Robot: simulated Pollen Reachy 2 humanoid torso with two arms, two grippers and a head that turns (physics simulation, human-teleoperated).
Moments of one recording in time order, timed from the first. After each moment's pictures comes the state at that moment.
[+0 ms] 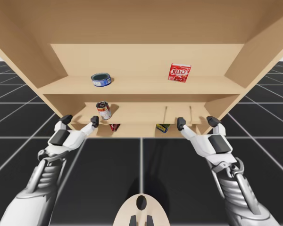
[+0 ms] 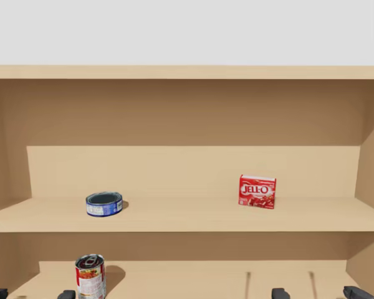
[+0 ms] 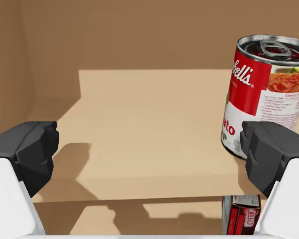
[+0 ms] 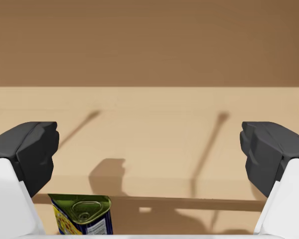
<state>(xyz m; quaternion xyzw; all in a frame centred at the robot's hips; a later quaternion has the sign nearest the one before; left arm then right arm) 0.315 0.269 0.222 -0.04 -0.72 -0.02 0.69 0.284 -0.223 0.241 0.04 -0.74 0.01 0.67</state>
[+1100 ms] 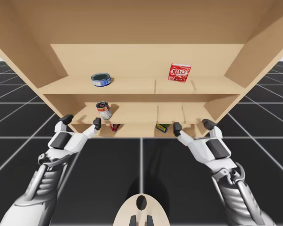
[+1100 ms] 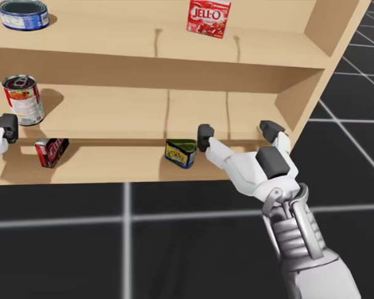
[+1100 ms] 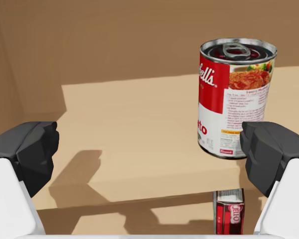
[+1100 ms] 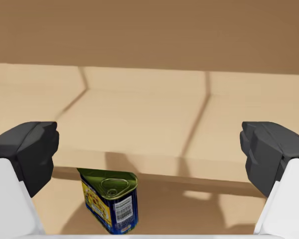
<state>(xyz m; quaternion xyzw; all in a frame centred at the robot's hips) 0.303 0.256 0.225 -0.02 -0.74 -0.05 0.67 0.271 -0.214 0.240 0.07 -0.72 0.04 0.69</state>
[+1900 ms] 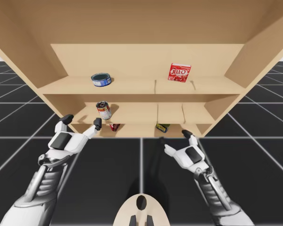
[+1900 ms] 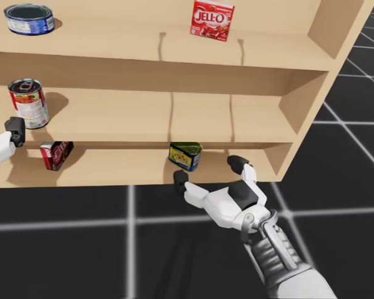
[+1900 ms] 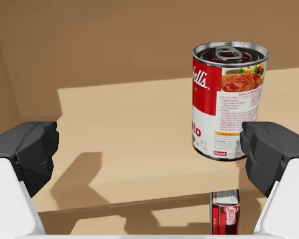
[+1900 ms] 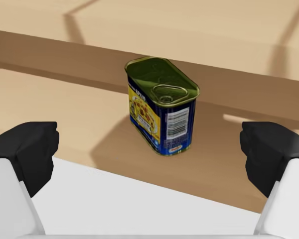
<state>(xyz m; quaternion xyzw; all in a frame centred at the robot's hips) 0.301 0.254 0.225 -0.02 -0.74 -0.06 0.67 0.283 -0.198 0.163 0.11 -0.67 0.12 0.73</state>
